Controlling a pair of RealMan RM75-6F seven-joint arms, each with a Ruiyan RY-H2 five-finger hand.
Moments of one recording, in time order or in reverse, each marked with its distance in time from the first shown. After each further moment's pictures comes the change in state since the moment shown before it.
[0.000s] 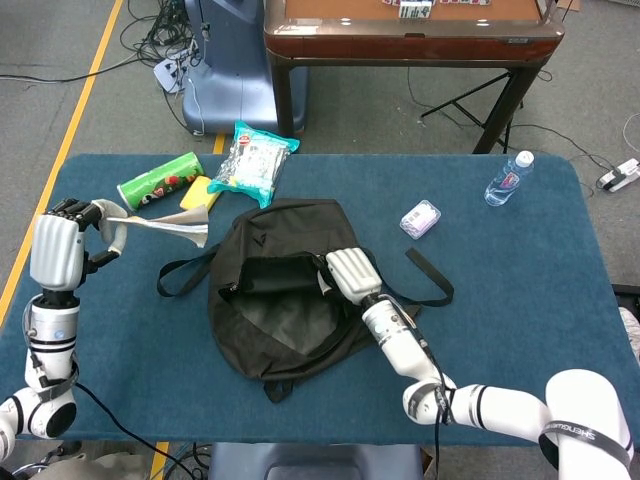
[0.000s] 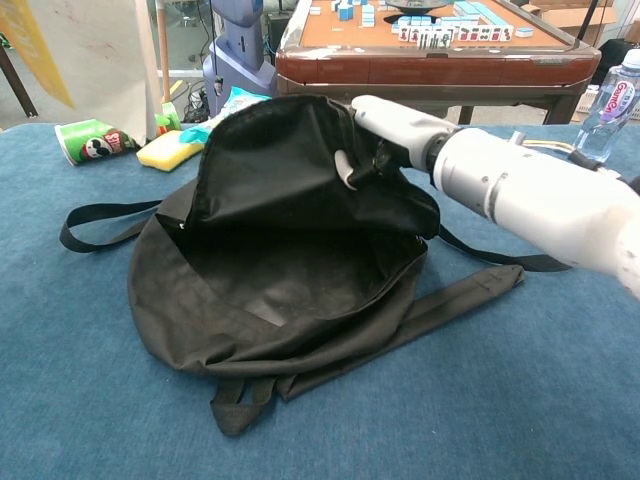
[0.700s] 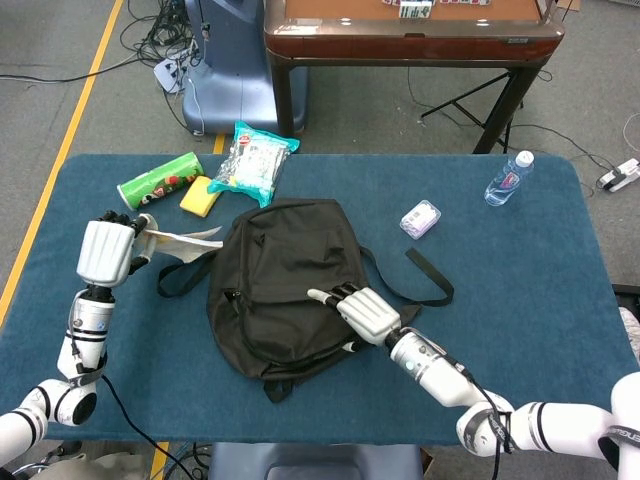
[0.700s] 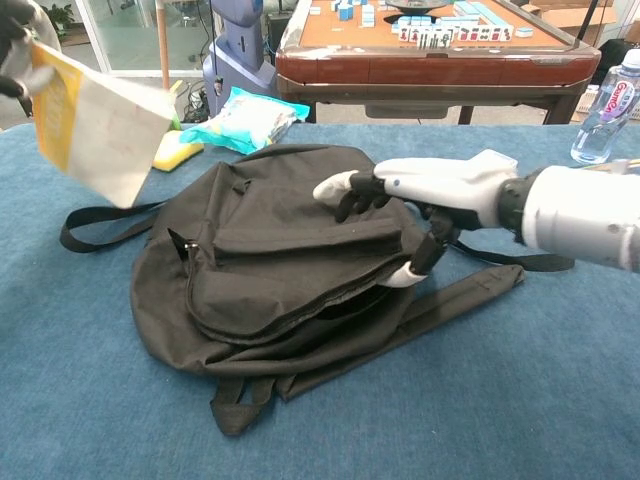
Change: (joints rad) left arm -0.060 -0.161 0.081 0.229 -0.019 -0.167 0.235; right arm -0.070 0.279 -0.190 -0.294 -0.162 -0.088 0.009
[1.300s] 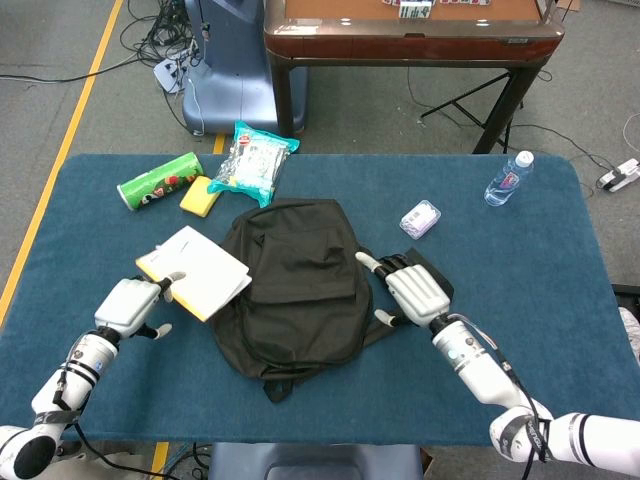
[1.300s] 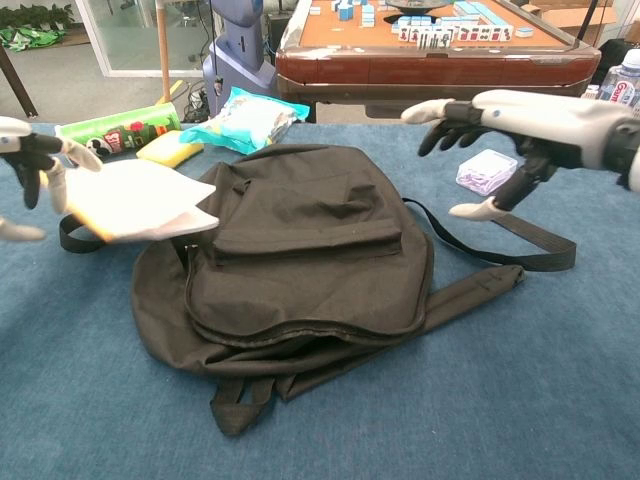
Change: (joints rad) left arm -0.006 0.432 0.136 -0.697 -0.309 -0.474 0.195; right arm -0.109 0.135 0.013 -0.045 0.006 0.151 0.025
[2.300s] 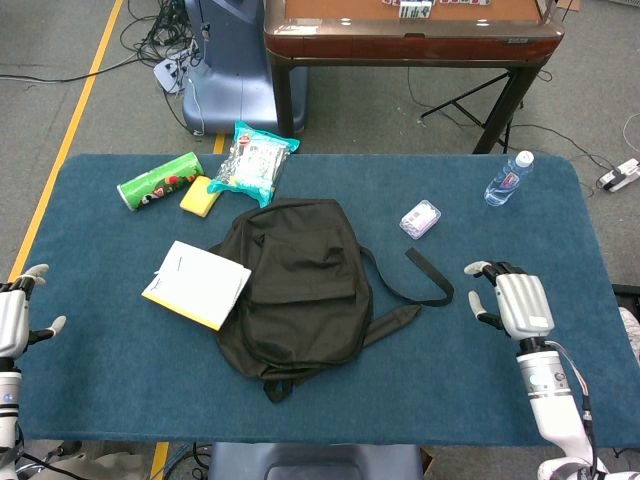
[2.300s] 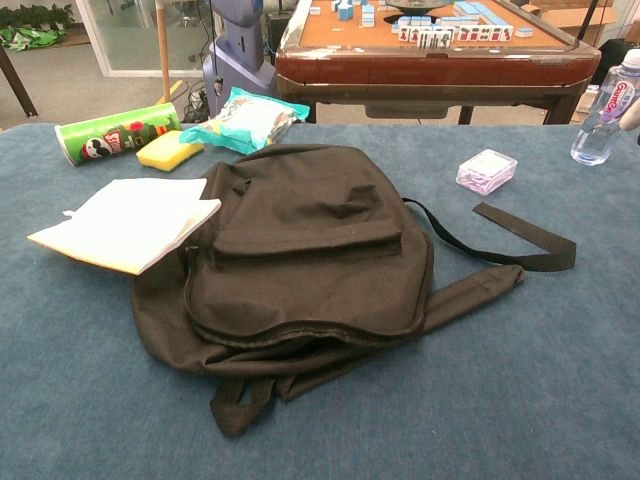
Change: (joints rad) left arm 0.317 -0.072 -0.033 0.169 -0.012 0.524 -0.036; right arm -0.300 0.084 -0.032 -0.027 -0.007 0.371 -0.002
